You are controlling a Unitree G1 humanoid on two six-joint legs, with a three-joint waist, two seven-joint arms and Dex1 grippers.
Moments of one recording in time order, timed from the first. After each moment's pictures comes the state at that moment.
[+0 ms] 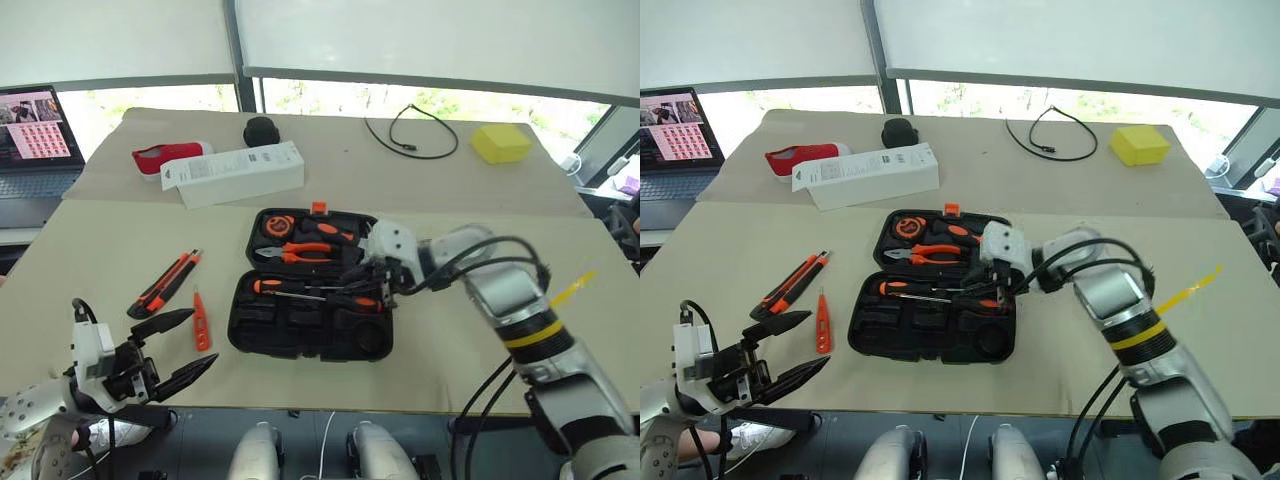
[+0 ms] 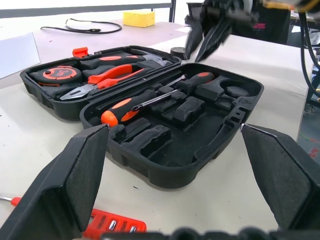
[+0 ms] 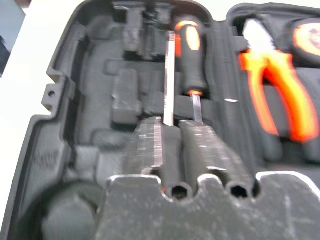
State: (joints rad) left arm 0.32 0.61 0.42 -0.23 -0.66 0.02 -1.21; right arm -0.66 -0.53 0.38 0.08 0.17 0.34 1.20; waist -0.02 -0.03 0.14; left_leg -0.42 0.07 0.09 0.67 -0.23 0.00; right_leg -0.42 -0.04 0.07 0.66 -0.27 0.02
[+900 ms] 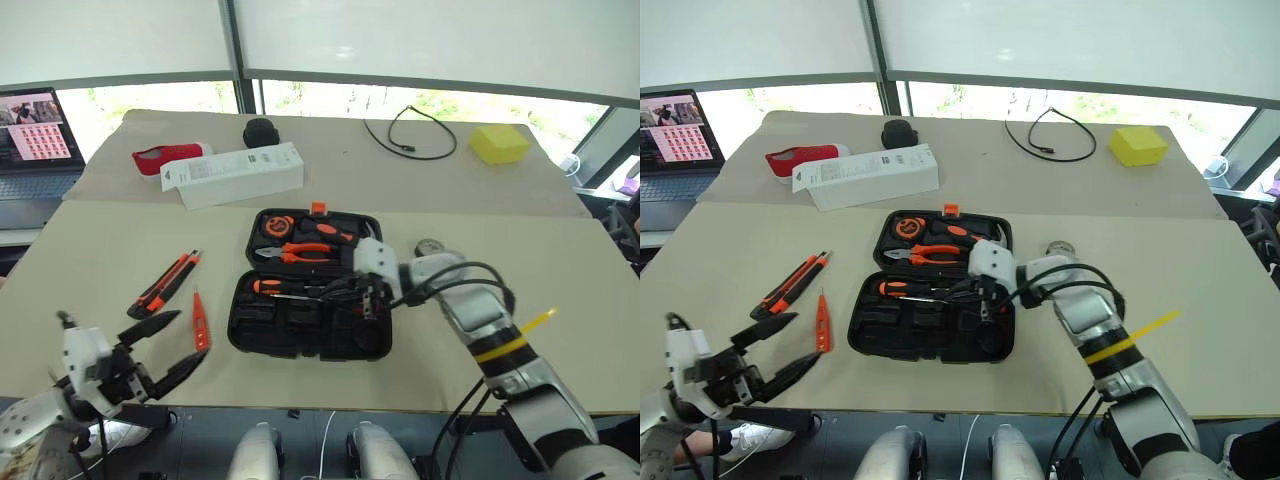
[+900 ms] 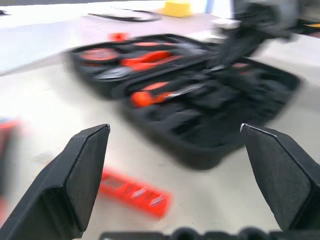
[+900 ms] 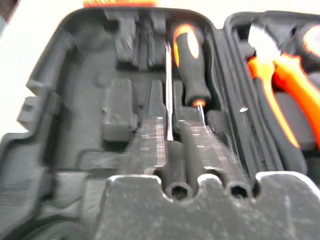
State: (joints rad) left arm 0.46 0.56 0.56 -0.24 -0.63 0.02 -1.03; right arm -0.53 -0.52 0.20 0.04 0.24 0.22 1.20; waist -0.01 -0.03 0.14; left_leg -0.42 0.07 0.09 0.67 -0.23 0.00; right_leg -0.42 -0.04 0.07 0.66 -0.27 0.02
